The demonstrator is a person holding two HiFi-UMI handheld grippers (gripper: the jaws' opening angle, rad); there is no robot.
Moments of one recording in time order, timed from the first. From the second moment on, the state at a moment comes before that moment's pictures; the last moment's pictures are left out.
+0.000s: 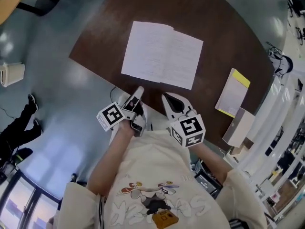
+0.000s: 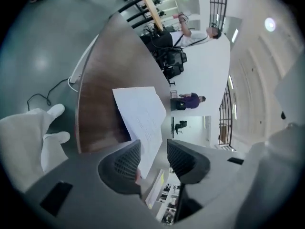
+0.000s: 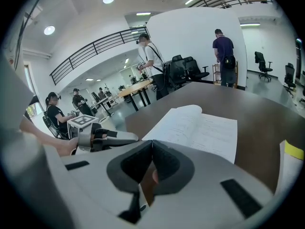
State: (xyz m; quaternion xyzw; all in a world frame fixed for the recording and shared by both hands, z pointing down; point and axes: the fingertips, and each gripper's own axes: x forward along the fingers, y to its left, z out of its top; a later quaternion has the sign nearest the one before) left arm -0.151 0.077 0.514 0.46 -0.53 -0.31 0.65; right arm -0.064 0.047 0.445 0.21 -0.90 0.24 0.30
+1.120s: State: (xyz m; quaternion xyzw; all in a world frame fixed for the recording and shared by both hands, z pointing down) left arm -0.196 0.054 0.578 0.33 -0.53 -0.42 0.65; right arm -0.100 0.060 0.438 0.15 -0.90 0.22 0.36
